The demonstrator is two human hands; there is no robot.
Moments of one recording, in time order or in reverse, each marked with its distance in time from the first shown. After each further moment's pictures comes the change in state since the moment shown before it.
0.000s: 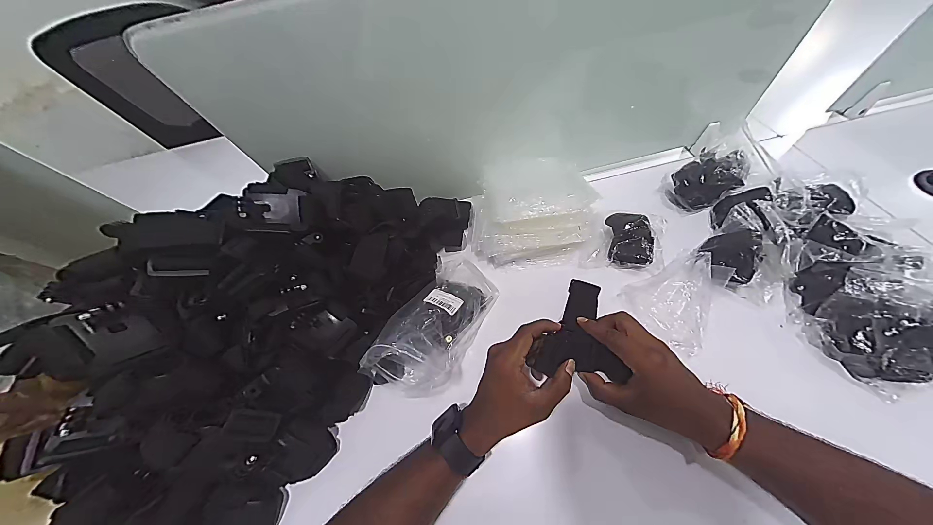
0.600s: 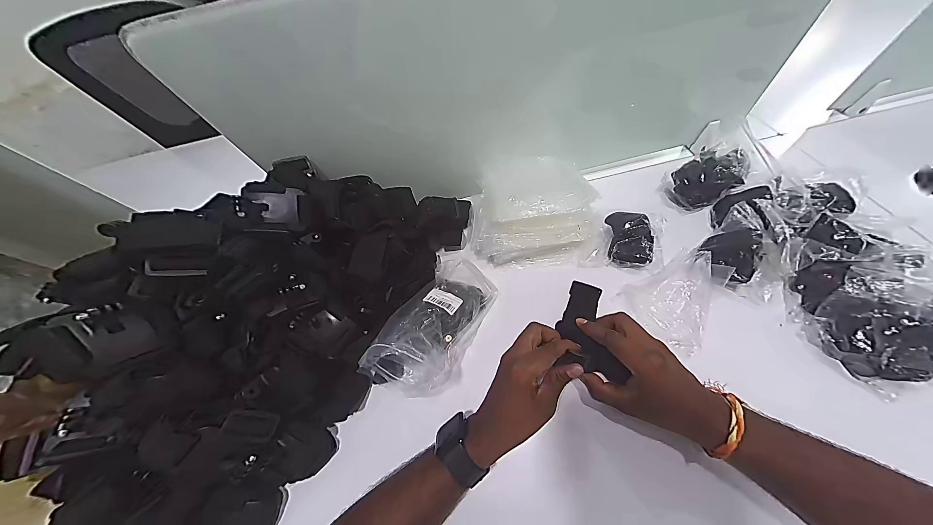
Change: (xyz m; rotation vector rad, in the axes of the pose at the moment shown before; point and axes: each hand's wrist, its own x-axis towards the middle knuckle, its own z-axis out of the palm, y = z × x) left_hand -0.003 0.003 0.006 0.076 -0.084 -0.004; right_hand 0.000 0.000 0.001 0.007 0.008 -0.039
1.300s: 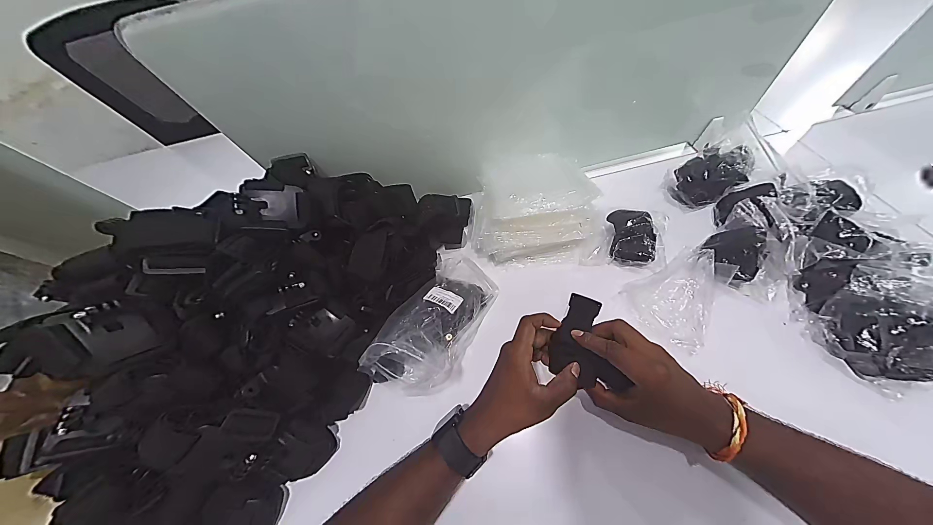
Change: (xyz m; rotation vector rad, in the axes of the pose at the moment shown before) left_hand 0.003 -0.007 -0.001 -0.242 -0.061 -0.179; right_hand -0.003 0.000 0.003 0.057 0.000 -0.111
